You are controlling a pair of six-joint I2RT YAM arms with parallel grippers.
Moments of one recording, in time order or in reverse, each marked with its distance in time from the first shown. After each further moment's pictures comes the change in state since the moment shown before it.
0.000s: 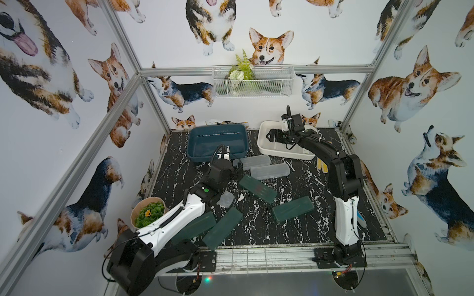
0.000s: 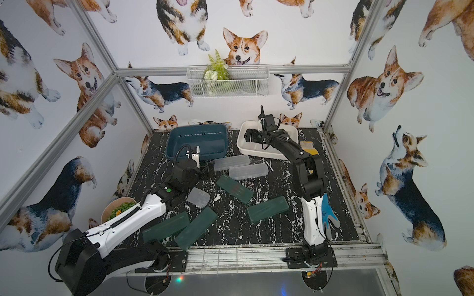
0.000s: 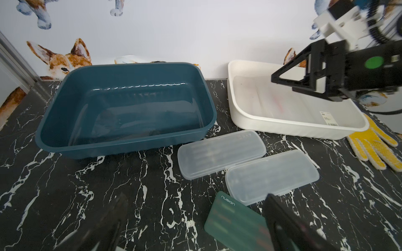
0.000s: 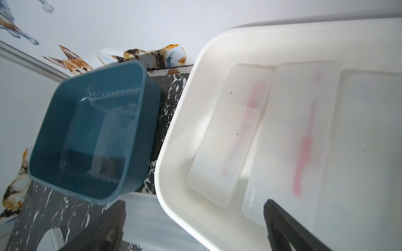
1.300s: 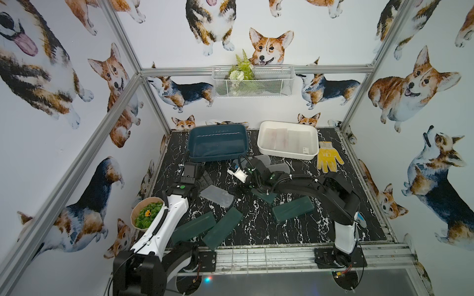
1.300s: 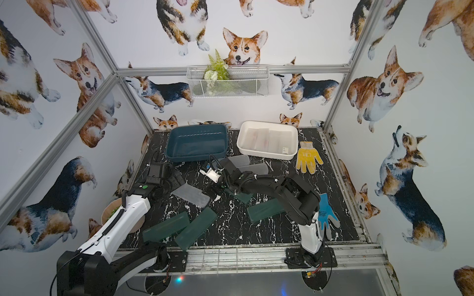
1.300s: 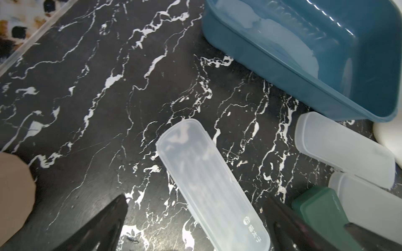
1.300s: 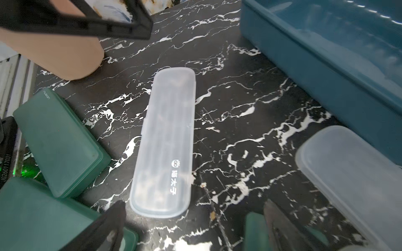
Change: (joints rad) left arm 0.467 -0.092 -0.030 -0.529 0.150 -0.371; right arm 0.580 -0.145 -0.535 0.444 -0.060 -0.437
